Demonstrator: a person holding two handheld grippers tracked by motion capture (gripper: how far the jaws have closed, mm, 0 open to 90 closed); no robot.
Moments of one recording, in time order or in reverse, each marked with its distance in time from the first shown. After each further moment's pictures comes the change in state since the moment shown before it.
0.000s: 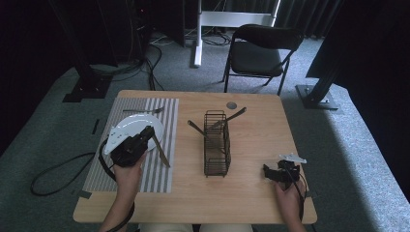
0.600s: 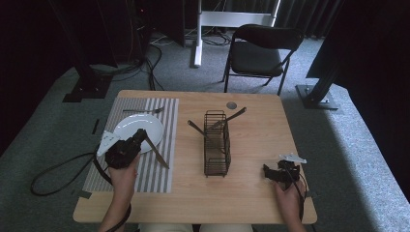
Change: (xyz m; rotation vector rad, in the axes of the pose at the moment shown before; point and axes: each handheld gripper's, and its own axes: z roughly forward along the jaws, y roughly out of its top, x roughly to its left) left arm 0.026 -0.015 -0.004 0.010 0.047 -0.067; right arm 0.000 0.000 0.000 -0.001 -0.001 0.002
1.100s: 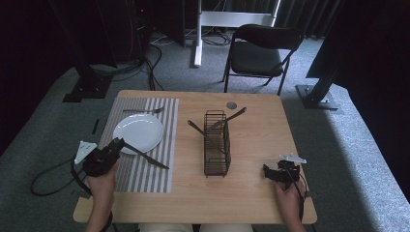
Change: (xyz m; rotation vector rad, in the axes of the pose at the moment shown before) left arm 0.064 -0.027 -0.031 0.035 0.133 -0.067; right arm 0.000 0.000 0.000 0.001 -0.002 0.002
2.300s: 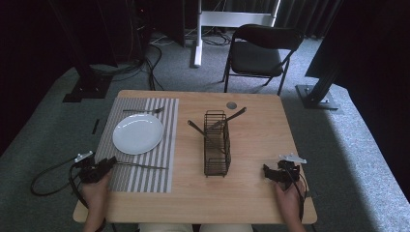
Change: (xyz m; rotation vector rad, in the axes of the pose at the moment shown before) left arm 0.078 -0.062 0.030 0.321 0.233 -0.167; right arm 0.000 0.000 0.000 0.000 -0.001 0.001
